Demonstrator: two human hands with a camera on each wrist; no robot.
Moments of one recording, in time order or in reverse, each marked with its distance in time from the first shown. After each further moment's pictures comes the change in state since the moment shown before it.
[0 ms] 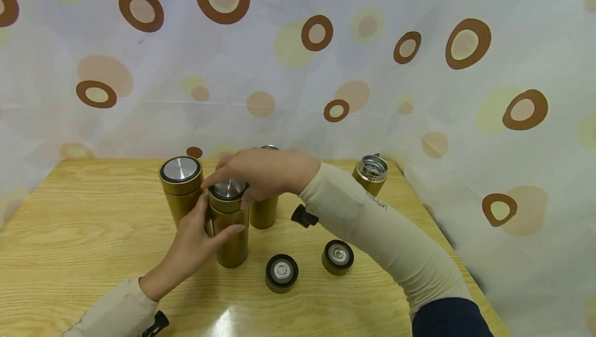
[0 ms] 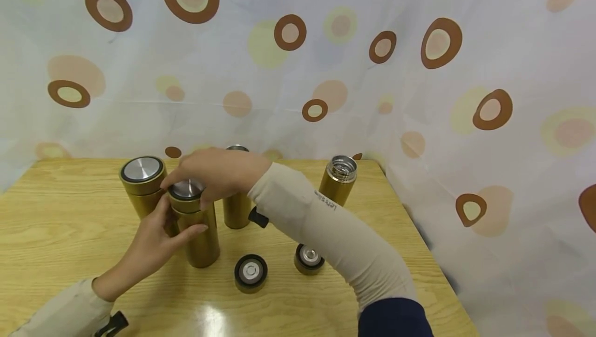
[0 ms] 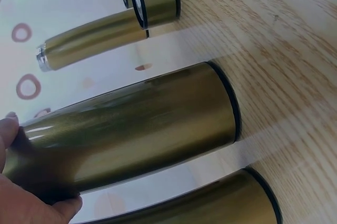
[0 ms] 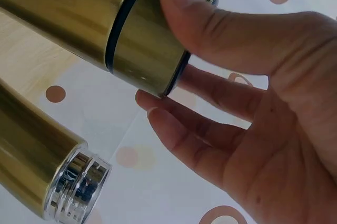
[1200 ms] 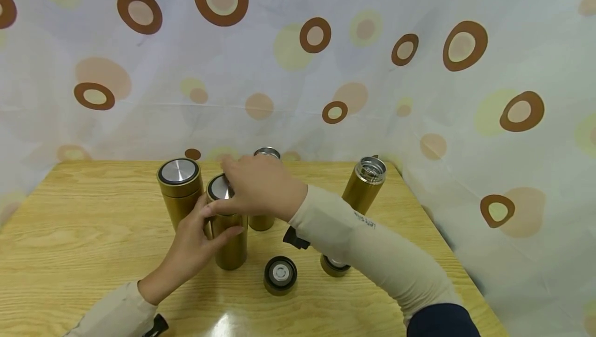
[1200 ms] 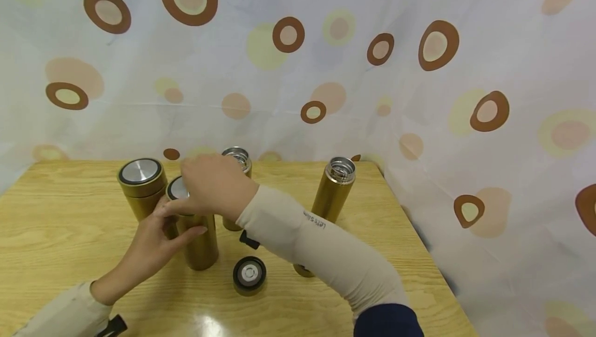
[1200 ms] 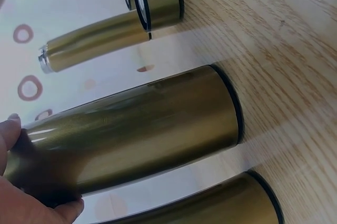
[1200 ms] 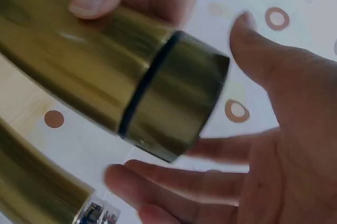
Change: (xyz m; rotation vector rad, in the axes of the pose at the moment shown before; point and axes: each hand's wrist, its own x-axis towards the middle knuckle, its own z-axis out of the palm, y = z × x) left_hand -0.001 0.001 0.002 0.040 0.033 0.037; right_hand 0.006 -0.022 0.025 -0.100 0.230 0.433
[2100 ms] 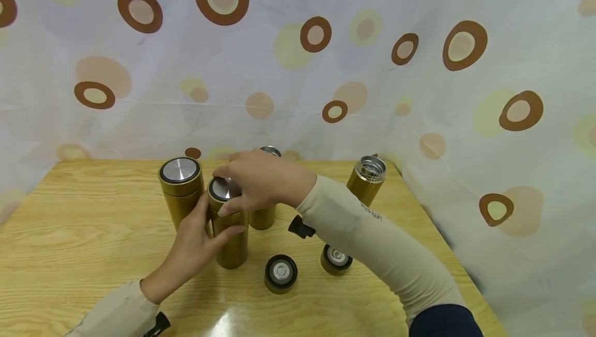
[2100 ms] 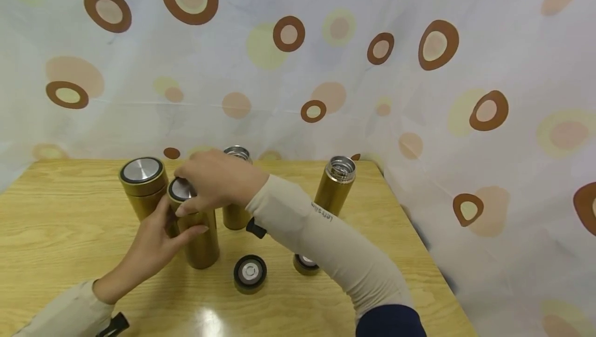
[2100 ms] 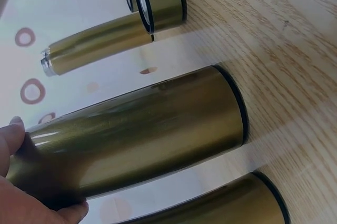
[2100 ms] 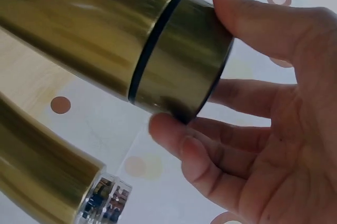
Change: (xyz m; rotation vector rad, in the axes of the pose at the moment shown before) left_hand 0.000 0.001 -0.001 -0.035 -0.010 -0.018; right_hand 0.004 0.014 -0.009 0.049 -0.072 -0.292
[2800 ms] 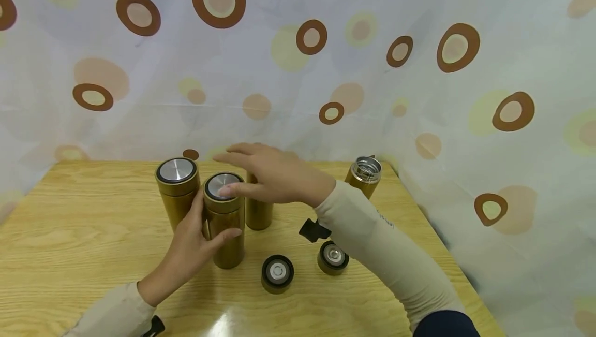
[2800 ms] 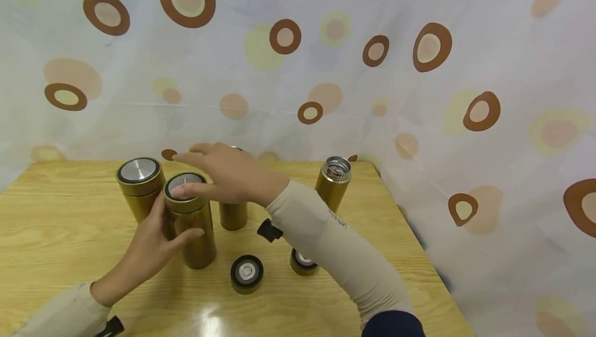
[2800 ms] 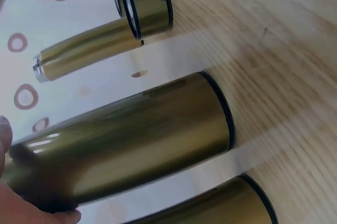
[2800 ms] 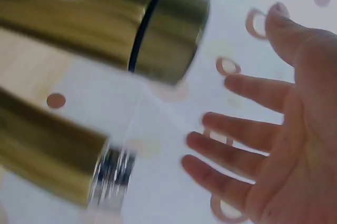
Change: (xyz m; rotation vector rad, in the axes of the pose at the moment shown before) left_hand -0.004 0.000 0.003 -0.020 0.013 0.005; right_hand -0.026 0.018 0.004 0.169 0.136 0.070
